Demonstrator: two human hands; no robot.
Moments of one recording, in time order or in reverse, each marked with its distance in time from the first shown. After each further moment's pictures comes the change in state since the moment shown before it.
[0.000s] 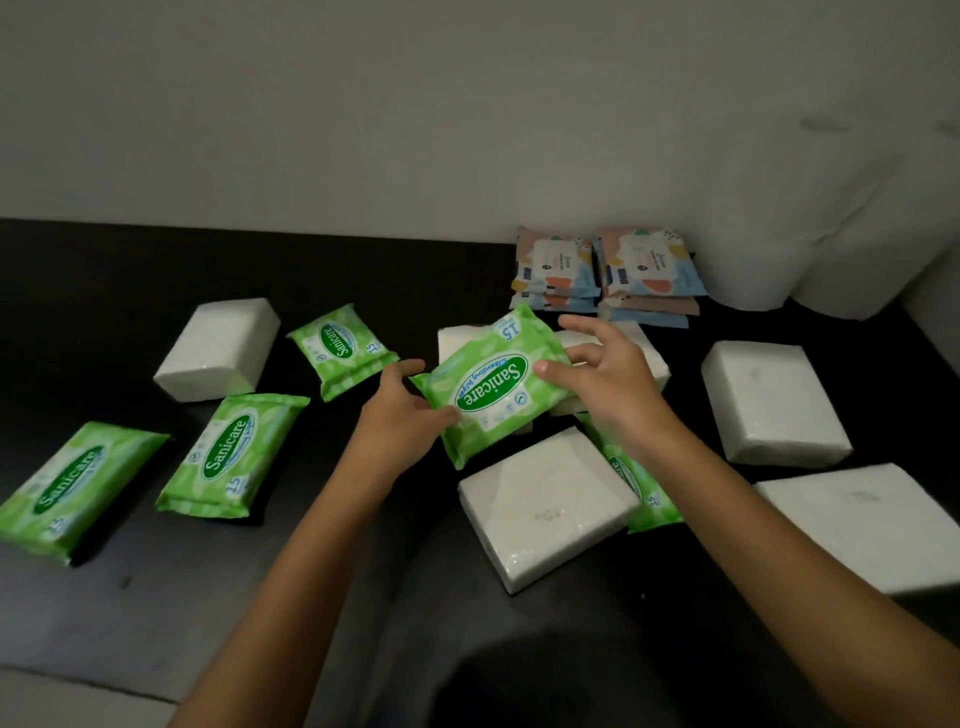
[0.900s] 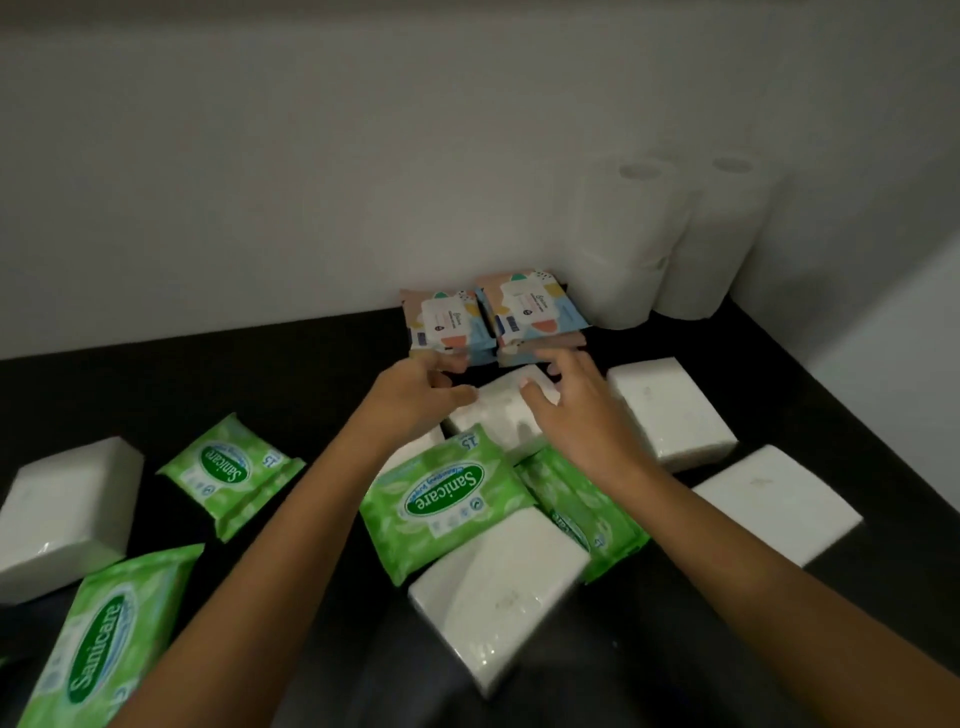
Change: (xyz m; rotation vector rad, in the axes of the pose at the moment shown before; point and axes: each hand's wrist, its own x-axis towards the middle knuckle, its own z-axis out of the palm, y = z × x) left_hand 0.064 0.093 0.041 0.321 -0.378 0.340; right_hand 0.010 -0.001 -0.035 -0.622 0.339 -0.033
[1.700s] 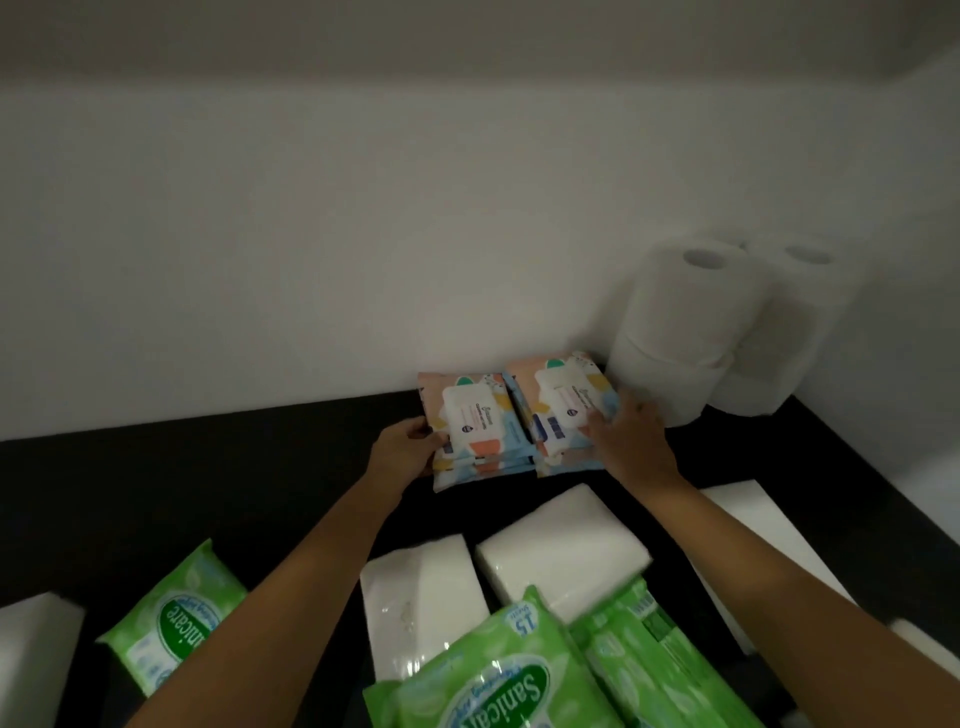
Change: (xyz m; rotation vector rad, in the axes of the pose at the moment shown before) left_hand 0.167 -0.074 -0.008 -0.479 0.040 -0.265; right_hand 0.151 0.036 0.024 -0.158 0.069 0.338
